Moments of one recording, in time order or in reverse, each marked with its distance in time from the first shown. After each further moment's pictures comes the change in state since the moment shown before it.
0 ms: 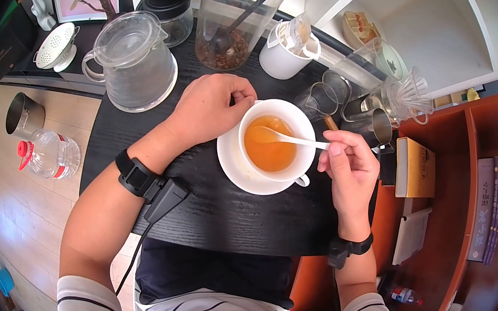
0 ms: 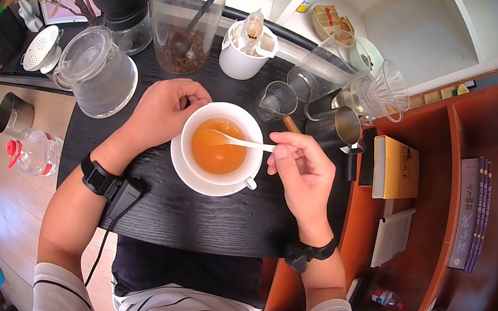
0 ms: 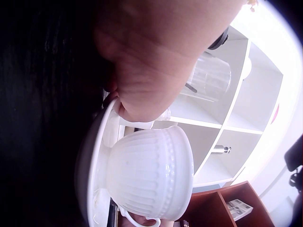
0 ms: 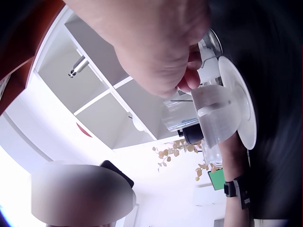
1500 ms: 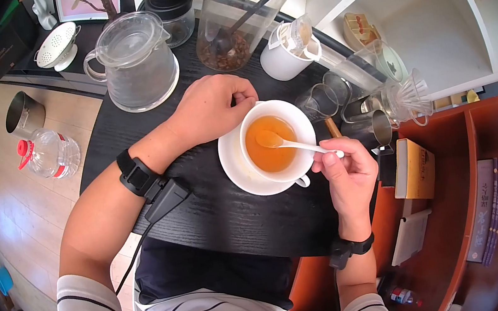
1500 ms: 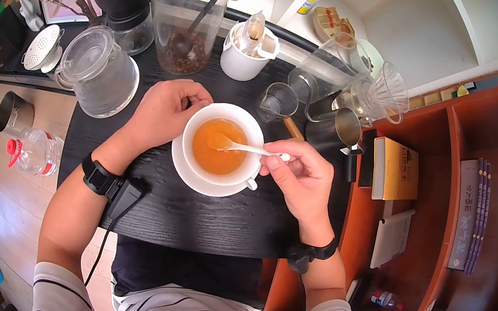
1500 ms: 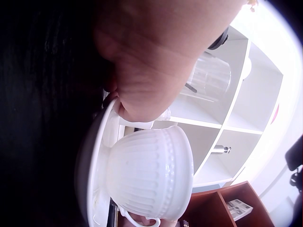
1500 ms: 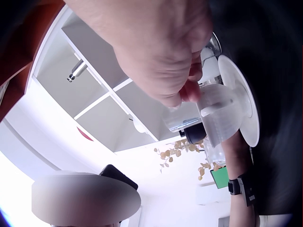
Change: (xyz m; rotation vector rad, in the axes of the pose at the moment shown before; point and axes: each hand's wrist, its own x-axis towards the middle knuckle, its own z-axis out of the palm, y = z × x) left_hand 0.000 -0.001 0.000 -0.007 0.003 0.006; right_hand -0.003 0.001 -0.004 0.180 -0.120 0.042
